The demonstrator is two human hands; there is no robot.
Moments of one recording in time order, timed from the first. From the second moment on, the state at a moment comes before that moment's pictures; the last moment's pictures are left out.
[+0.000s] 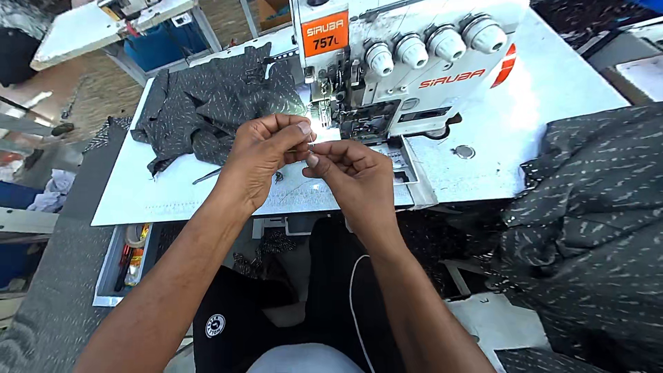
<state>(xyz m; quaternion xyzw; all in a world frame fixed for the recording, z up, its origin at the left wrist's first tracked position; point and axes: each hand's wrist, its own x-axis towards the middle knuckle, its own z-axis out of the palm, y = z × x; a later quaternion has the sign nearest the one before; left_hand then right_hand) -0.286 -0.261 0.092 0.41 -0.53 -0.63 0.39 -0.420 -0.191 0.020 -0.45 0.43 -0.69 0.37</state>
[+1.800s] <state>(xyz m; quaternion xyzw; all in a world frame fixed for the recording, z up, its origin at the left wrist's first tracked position) -0.278 -0.278 0.102 0.45 -0.63 -0.57 0.28 -0.406 -0.197 0.010 -0.34 0.34 -0.72 0.50</state>
